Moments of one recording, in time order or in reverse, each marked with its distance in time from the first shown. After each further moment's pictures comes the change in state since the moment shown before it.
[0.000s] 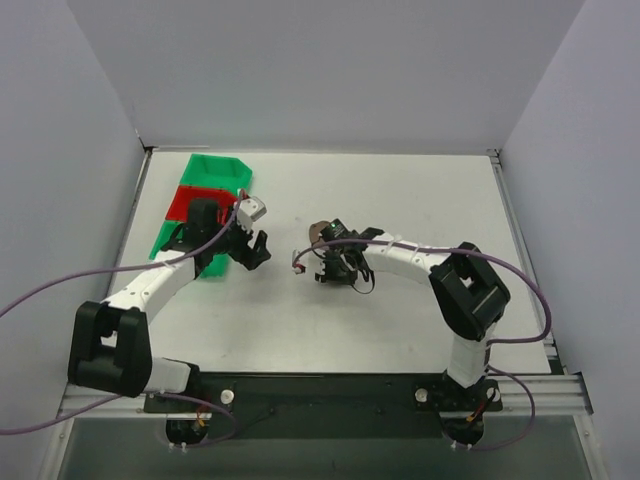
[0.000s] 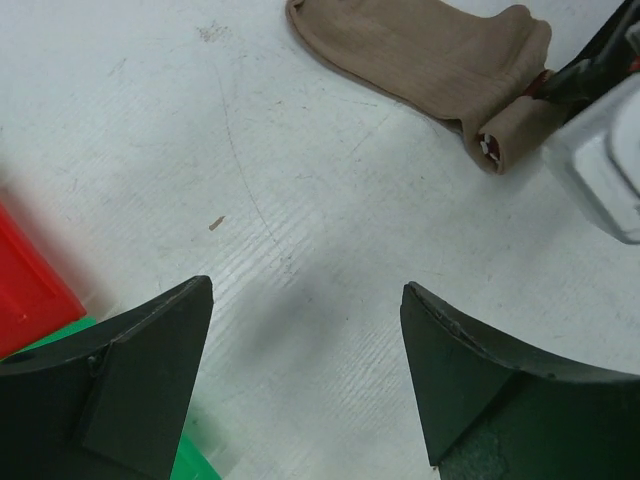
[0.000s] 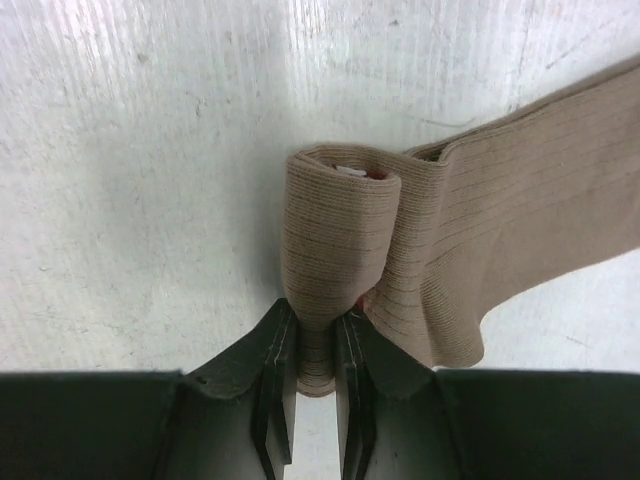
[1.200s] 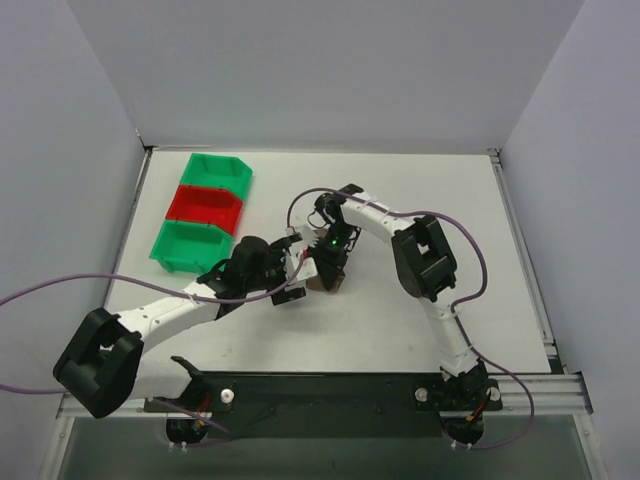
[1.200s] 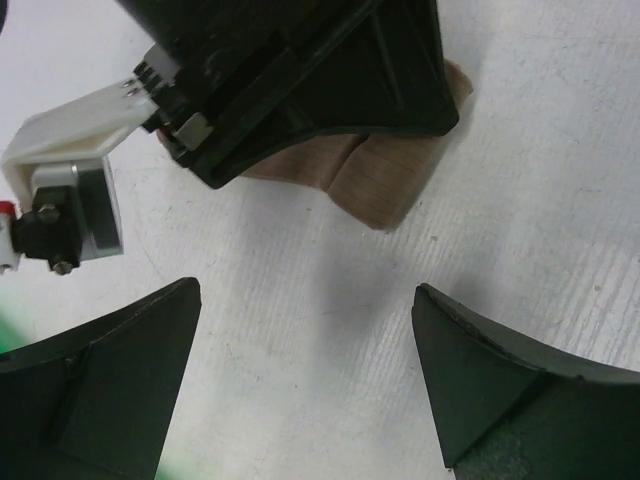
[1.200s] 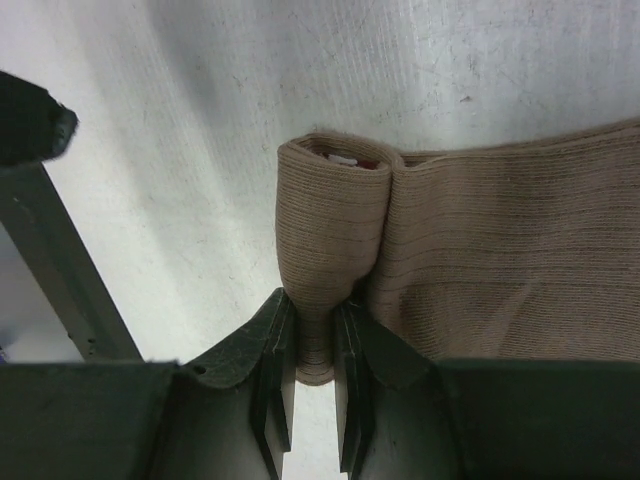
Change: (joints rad) left arm -0.417 -0.132 -0.245 0.228 -0.273 0.338; right arm -0.128 0.489 0.714 -0.729 -0.507 0.163
